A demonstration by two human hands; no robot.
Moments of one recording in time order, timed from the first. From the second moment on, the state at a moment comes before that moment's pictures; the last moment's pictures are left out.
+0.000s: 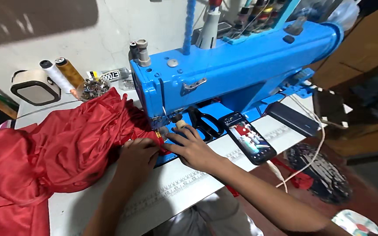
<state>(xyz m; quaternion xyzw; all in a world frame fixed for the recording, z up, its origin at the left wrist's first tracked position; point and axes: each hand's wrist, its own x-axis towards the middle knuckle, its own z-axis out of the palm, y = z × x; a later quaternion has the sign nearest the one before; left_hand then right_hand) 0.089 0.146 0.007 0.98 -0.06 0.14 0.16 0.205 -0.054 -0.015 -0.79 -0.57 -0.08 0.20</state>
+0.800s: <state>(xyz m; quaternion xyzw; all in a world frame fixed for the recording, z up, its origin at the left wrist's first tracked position) 0.082 0.142 0.014 0.96 -0.16 0.12 0.18 0.156 -0.051 0.009 -0.84 -0.37 0.05 0.39</state>
